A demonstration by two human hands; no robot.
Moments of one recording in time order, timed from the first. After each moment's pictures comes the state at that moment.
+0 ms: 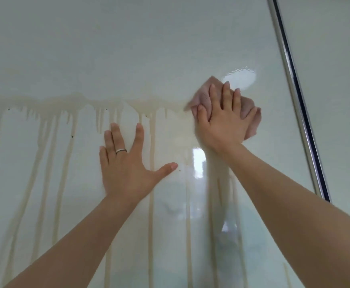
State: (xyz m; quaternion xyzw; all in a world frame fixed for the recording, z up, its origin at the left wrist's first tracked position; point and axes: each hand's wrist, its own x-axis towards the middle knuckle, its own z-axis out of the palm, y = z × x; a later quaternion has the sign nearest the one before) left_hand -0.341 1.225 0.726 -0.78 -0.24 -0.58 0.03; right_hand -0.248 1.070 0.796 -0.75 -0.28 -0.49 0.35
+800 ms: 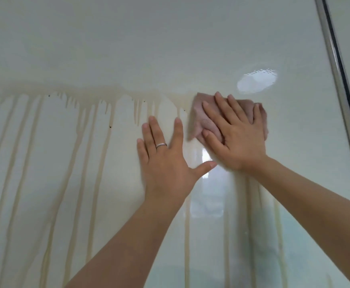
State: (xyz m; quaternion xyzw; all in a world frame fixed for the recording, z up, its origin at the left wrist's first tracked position) left_hand -0.332 1.229 0.721 -0.76 -0.20 -0.61 0.04; right_hand -0.230 1.117 0.776 -0.63 -0.39 -0.65 0.18
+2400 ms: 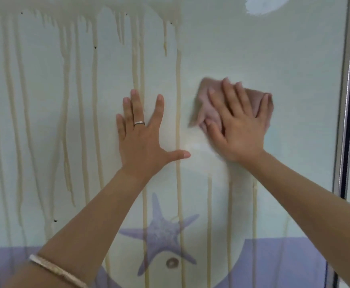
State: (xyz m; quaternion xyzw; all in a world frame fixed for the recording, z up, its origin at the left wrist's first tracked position) left_hand -0.373 1.238 0.625 -0.85 -0.20 -0.49 0.05; right_hand -0.224 1.104 0.639 -0.67 -0.36 -0.62 0.20
